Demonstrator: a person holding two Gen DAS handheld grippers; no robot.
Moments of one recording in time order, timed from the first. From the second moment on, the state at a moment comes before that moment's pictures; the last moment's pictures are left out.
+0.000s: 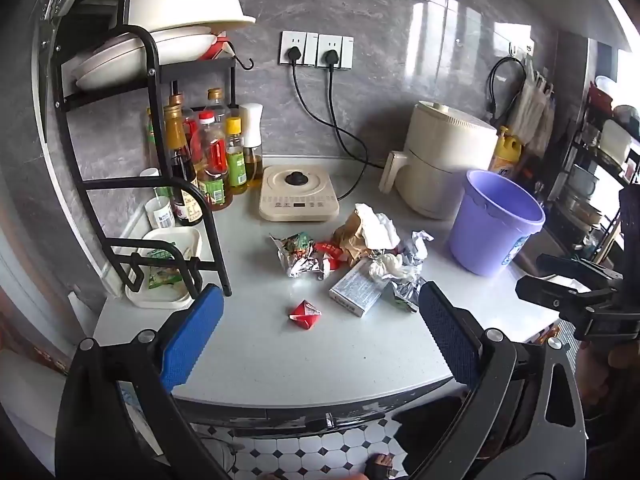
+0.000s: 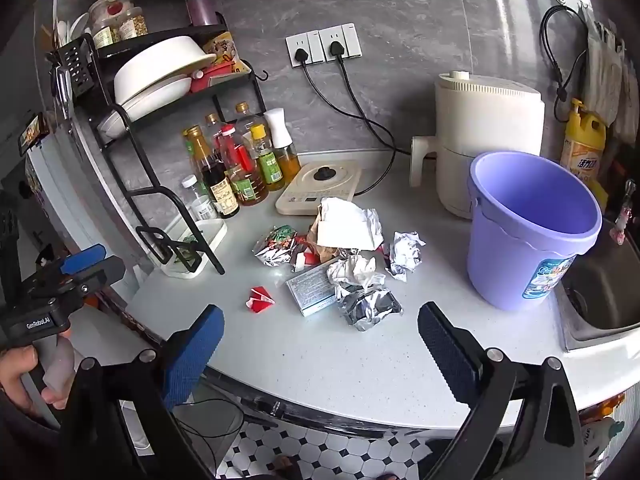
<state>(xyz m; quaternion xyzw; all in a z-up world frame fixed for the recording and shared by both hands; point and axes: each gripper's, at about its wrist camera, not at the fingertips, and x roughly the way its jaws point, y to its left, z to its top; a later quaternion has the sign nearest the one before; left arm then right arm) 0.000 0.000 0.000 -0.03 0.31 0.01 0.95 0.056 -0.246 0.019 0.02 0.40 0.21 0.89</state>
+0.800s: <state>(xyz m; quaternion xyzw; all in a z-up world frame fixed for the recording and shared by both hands) -0.004 -0.010 0.005 -0.05 0.30 -0.01 0.95 0.048 -0.257 0.025 0.01 0.38 0.18 0.91</state>
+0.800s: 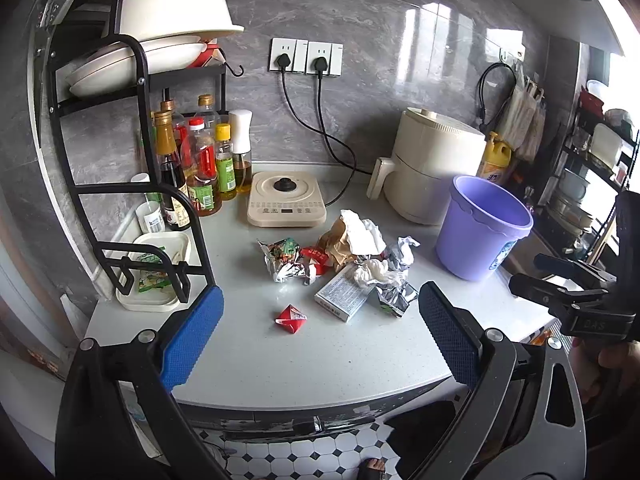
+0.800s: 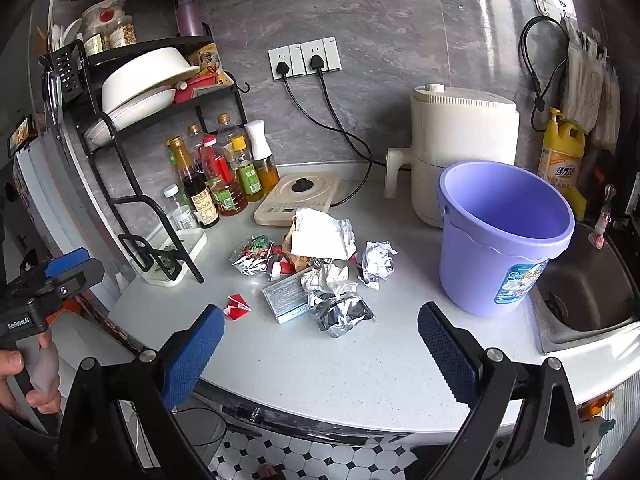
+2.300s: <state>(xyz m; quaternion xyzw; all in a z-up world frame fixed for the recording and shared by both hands) 0.005 -0.002 0.003 -0.06 0.30 -0.02 0.95 0.058 -0.244 0.029 -0.01 0.37 0.18 0.91</state>
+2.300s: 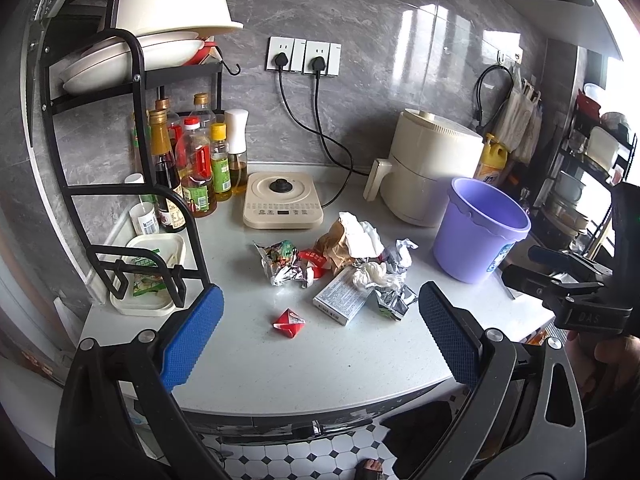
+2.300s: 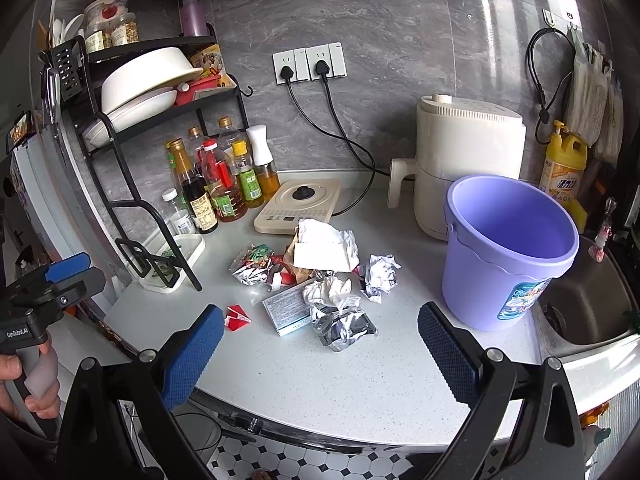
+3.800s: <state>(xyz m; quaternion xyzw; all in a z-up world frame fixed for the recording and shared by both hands) 0.132 0.025 -0.164 -0.07 0.43 -0.05 0.90 0.091 -0.250 -0.069 0.00 0.44 0.12 0.89</state>
